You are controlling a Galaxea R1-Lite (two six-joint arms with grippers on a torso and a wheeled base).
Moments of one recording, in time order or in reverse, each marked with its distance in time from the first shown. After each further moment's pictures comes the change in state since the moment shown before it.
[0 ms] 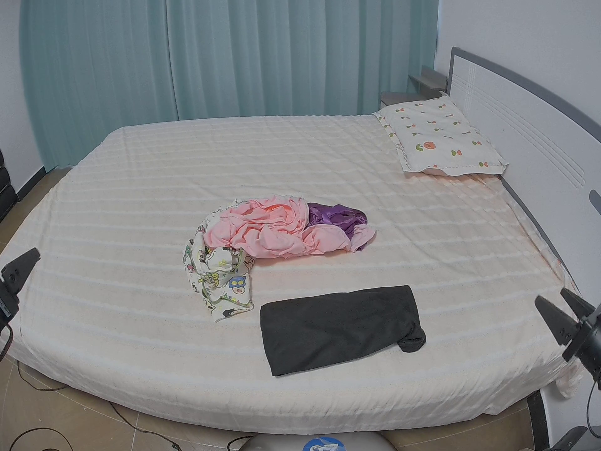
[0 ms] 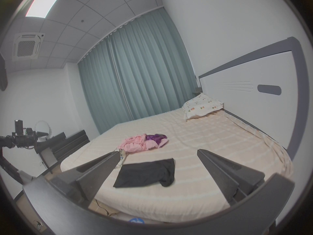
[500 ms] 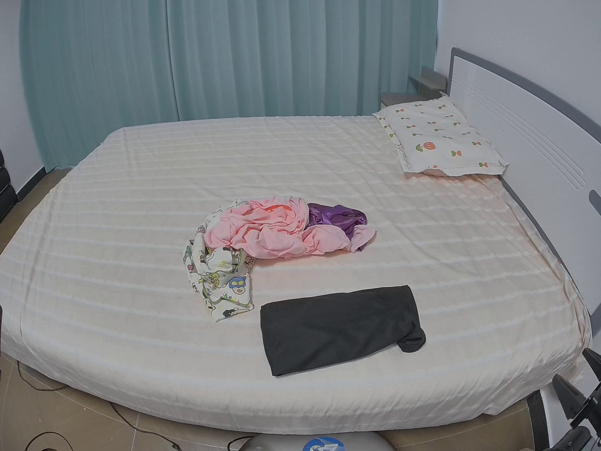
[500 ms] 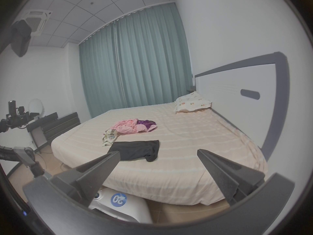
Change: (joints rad) left arm 0.126 -0.397 0.185 0.053 0.087 0.350; right arm -0.005 -0.578 -0.101 0.743 -0.072 -0.156
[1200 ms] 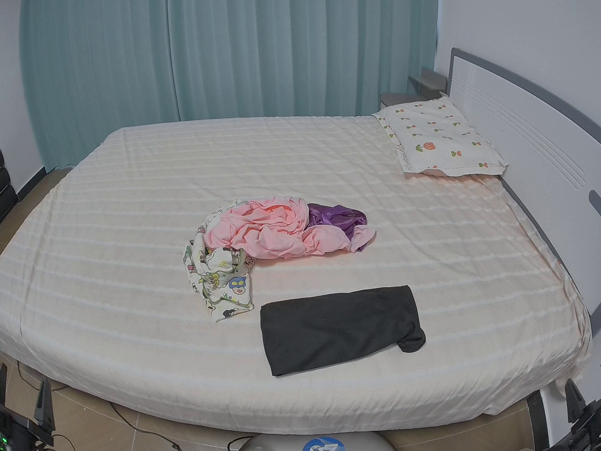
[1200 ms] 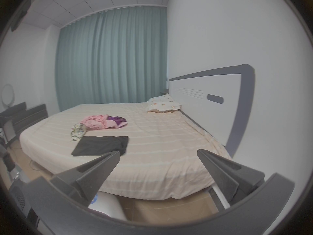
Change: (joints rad) left arm 0.060 -0.287 0.267 -0.003 -0.258 0.169; right arm -0.164 -0.163 -0.013 0.203 -0.108 -0.100
